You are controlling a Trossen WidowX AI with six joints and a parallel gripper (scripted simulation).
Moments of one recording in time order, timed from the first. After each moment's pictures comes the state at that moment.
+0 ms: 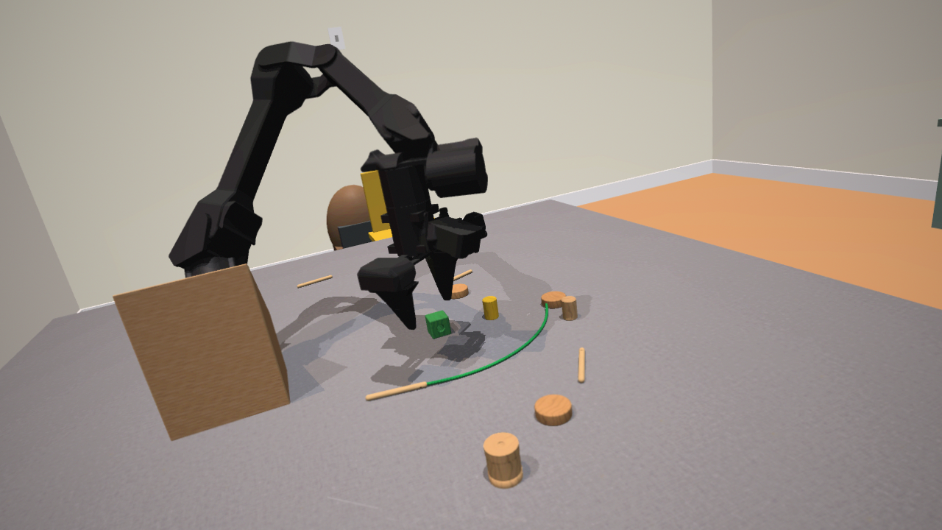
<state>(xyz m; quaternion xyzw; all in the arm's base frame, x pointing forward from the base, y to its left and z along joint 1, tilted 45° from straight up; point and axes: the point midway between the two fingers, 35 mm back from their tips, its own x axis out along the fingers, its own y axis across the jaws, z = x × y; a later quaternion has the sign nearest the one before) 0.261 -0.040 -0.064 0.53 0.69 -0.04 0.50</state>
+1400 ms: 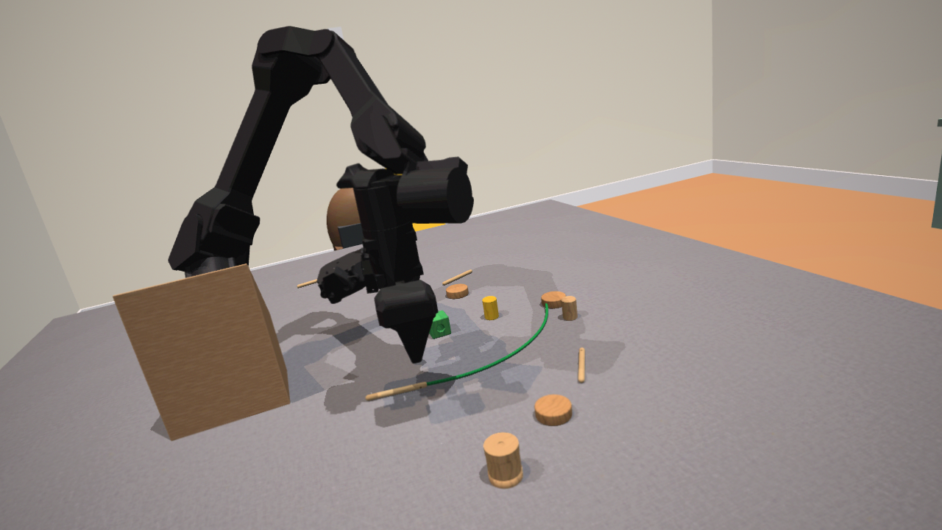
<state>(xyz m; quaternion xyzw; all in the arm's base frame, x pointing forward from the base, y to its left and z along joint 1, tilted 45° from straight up) 0.215 -0.077 -0.112 0.64 0.21 -0.66 -0.33</state>
